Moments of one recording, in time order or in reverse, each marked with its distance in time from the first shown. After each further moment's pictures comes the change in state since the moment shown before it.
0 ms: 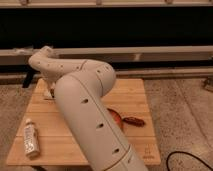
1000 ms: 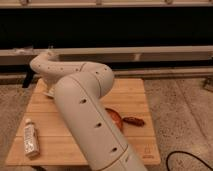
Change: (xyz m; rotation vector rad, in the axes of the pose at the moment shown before) arm 0.000 0.007 0.014 0.008 -0.006 -0.012
